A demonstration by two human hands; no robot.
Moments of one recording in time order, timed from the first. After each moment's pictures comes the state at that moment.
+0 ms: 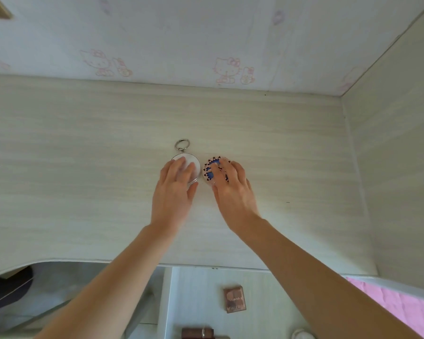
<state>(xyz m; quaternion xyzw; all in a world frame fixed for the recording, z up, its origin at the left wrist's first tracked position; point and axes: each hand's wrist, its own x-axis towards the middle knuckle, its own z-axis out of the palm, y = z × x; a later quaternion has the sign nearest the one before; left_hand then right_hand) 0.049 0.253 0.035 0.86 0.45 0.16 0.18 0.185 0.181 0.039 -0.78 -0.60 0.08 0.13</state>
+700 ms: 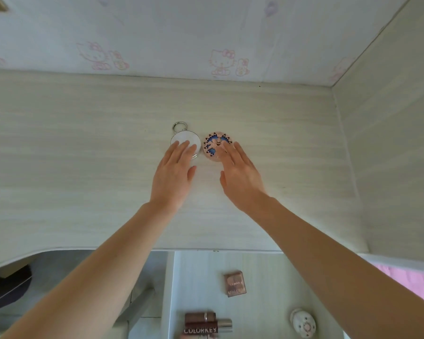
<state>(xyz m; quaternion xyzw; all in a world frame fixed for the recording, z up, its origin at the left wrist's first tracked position) 0.049 0.261 0.047 0.89 0.41 0.12 0.18 0.201 0.173 0.053 -0.78 -0.61 0.10 0.10</state>
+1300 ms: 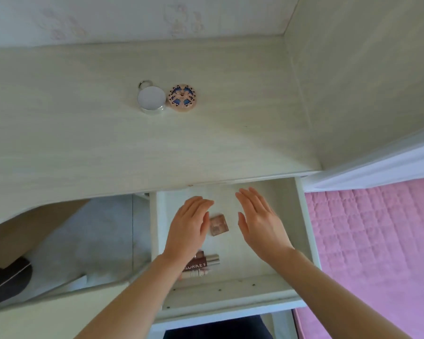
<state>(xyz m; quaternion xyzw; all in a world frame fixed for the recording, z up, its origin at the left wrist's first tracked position) -0.010 0.027 0.014 0.90 0.30 0.14 0.27 0.143 -0.085 0.048 -0.82 -0.54 0.13 0.16</state>
